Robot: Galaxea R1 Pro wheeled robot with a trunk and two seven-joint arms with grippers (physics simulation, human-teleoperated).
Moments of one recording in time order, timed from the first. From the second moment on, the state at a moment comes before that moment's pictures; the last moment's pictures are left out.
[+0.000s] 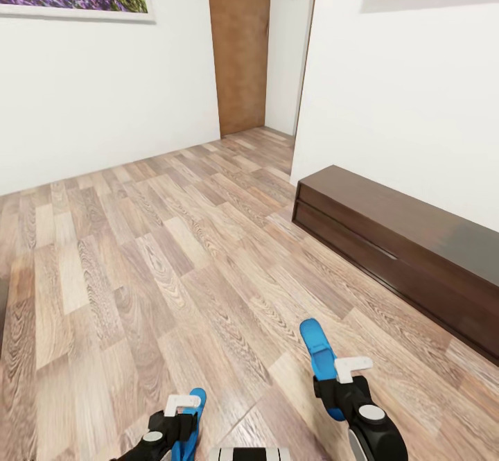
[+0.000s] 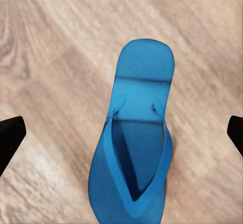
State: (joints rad) left arm -0.48 -0.02 -0.48 -0.27 0.41 -0.06 0.17; right arm -0.07 -0.01 0.17 -1.52 0.00 0.66 -0.19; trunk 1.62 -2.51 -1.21
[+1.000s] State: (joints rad) left arm -0.51 -0.02 -0.48 -0.27 0.41 -0.07 0.17; right arm -0.06 -0.02 0.16 -1.58 0.00 0.66 -0.18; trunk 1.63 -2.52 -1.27
